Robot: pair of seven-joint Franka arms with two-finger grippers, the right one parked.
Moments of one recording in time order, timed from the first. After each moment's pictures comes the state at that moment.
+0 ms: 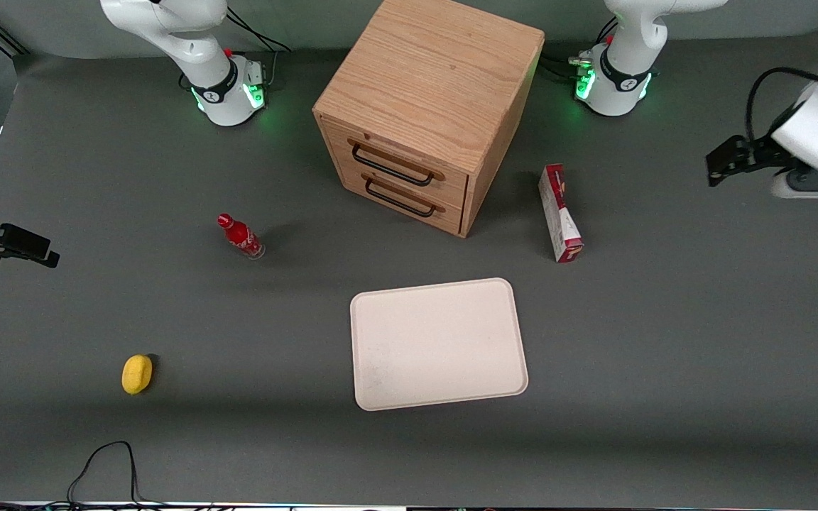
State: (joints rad) arm 0.01 -0.11 -0.11 -1.79 -0.01 1.61 -0.04
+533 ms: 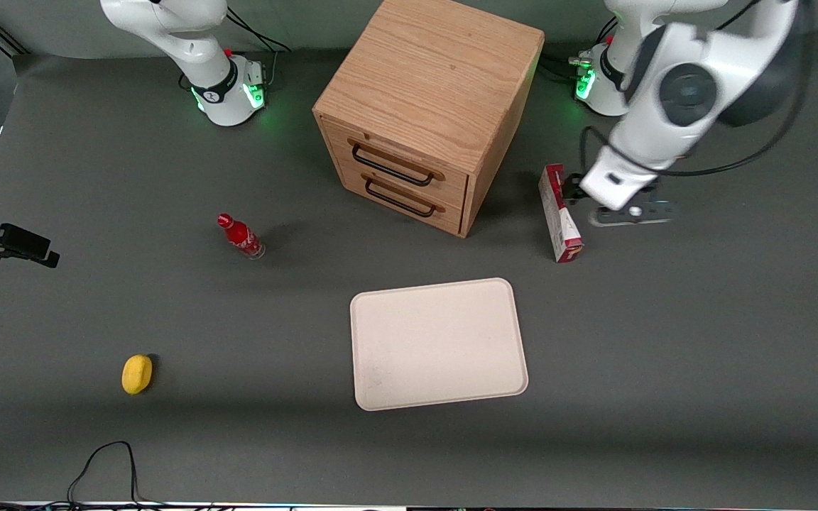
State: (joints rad) arm -0.01 -0.09 -0.43 -2.23 -0.03 2.02 -0.49
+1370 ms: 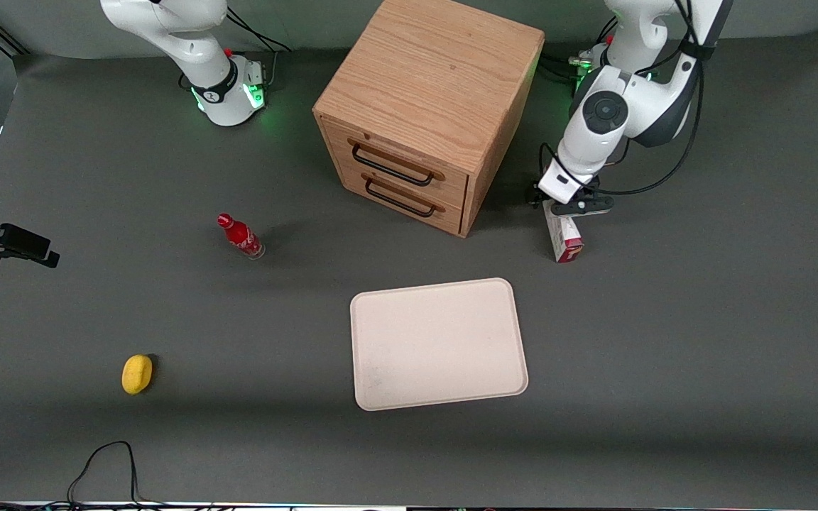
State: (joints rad) arm -0.04 0.01 -0.50 -2.61 -0.03 2.58 -0.63
